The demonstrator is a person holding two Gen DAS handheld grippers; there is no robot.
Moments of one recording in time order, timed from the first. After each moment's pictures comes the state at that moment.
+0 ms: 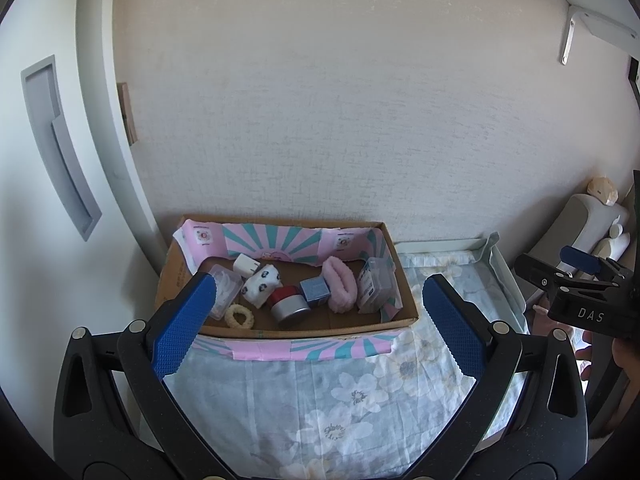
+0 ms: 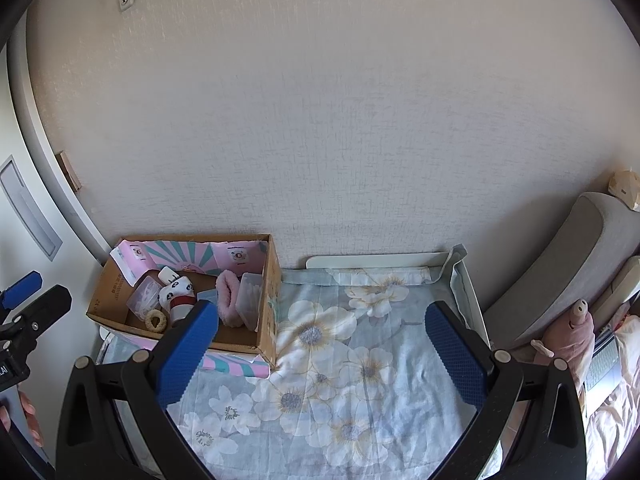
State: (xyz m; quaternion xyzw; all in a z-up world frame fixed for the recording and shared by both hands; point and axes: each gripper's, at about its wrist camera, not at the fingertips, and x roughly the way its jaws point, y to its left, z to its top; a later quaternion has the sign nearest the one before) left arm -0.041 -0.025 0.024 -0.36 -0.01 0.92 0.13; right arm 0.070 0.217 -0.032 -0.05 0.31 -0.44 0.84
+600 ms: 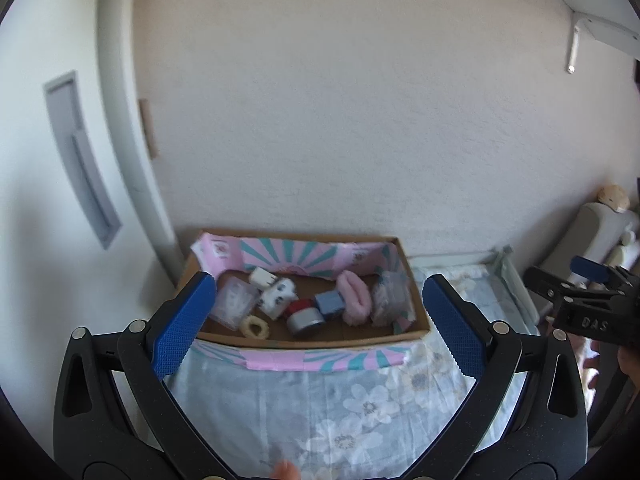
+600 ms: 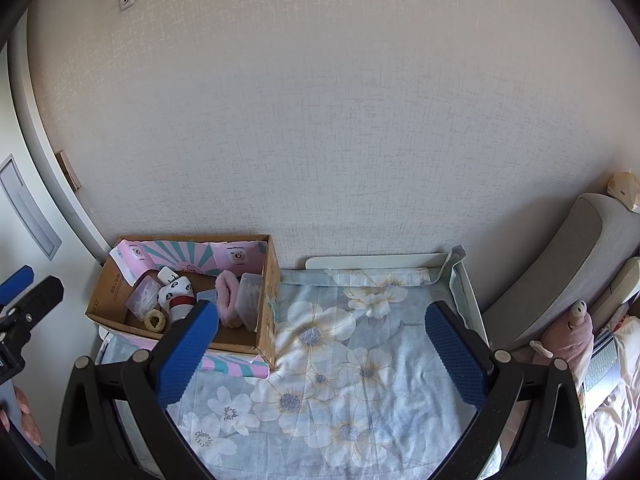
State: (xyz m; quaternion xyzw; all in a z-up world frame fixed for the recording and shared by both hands) left arm -0.031 -0.025 0.032 -0.33 -0.01 0.94 0.09; right arm 0.070 0.215 -0.032 -0.05 0.31 -0.44 0.84
